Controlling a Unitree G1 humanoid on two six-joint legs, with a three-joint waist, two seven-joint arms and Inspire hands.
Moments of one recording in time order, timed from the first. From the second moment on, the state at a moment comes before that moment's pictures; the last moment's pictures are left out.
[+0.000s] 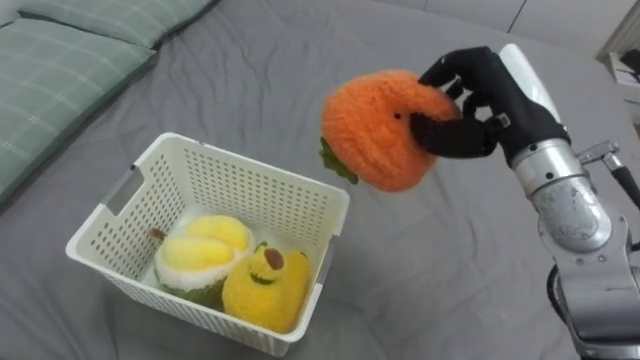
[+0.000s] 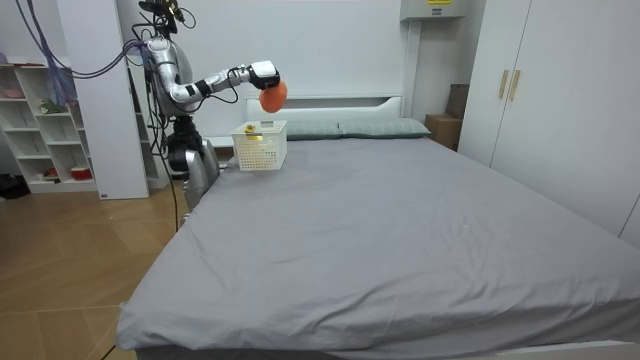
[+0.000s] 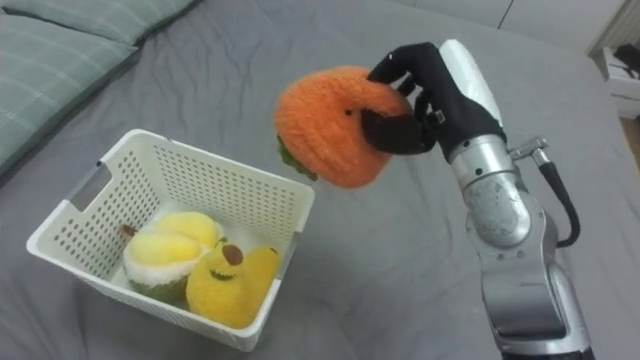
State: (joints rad) left arm 0.22 0.22 0.21 1.08 -0.22 0.07 0.14; right arm -0.18 -0.37 0.08 -0.32 -0.35 0.19 0.16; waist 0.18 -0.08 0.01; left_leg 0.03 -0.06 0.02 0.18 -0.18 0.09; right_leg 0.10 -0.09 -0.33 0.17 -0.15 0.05
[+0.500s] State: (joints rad) left arm 0.18 0.21 0.18 1.08 -0.11 0.09 0.13; right arm -0.26 -0.31 0.26 -0.22 -0.29 0.20 0.20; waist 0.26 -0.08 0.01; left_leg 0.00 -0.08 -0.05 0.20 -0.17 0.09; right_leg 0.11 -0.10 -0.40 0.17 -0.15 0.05
